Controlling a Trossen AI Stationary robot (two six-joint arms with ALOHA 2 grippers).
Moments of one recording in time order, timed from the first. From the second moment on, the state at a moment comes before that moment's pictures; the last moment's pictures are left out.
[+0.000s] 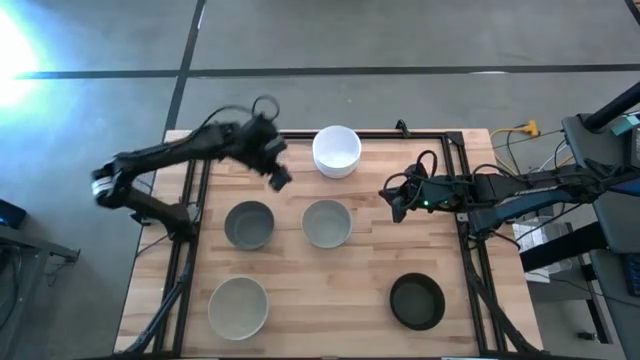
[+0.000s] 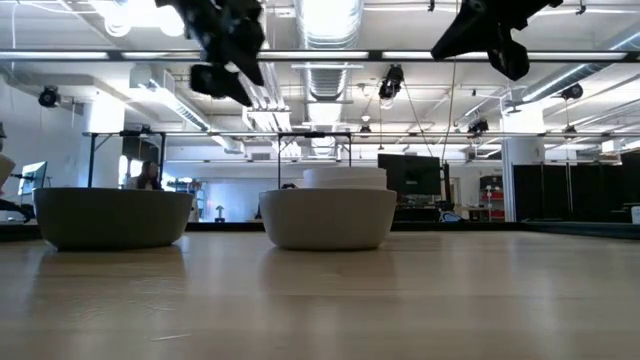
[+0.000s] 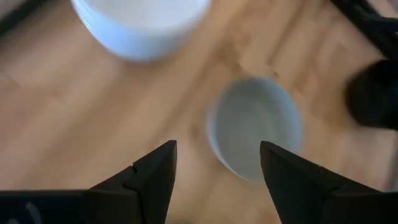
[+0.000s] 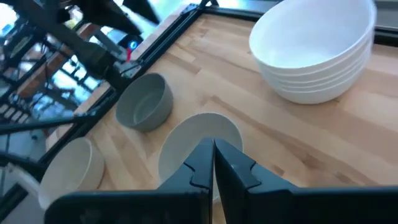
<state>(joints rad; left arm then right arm) 0.41 1.35 1.31 -0.86 0.19 -0.34 0.12 0.96 0.83 -0.41 0.41 0.82</state>
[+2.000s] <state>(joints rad) -0.22 1.46 0.86 -0.82 -0.02 -1.01 0.10 0.96 0.83 -0.46 0.29 0.59</state>
